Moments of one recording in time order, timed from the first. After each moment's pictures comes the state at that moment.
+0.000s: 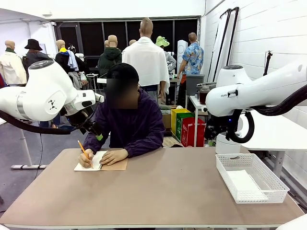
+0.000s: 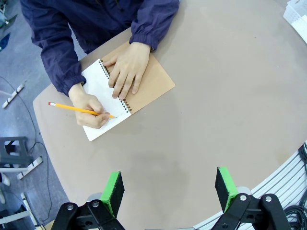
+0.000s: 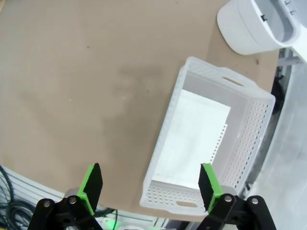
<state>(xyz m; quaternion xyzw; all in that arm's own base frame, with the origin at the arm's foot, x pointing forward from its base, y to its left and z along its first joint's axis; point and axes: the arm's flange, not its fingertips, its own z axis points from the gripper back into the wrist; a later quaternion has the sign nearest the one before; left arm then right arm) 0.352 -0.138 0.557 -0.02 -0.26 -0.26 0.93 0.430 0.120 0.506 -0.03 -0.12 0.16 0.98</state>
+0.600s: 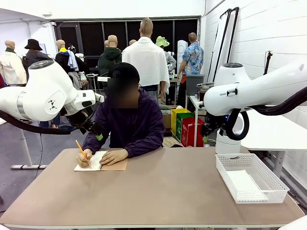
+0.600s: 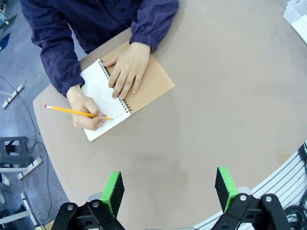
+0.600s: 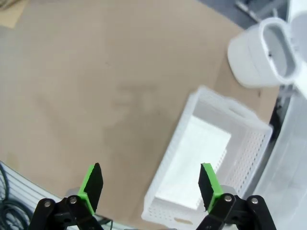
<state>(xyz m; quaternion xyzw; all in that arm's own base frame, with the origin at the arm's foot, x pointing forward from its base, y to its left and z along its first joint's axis) 0.352 -0.138 0.557 -0.02 -0.26 -0.26 0.93 0.427 0.143 0.523 -0.02 -0.17 0.23 0.96</state>
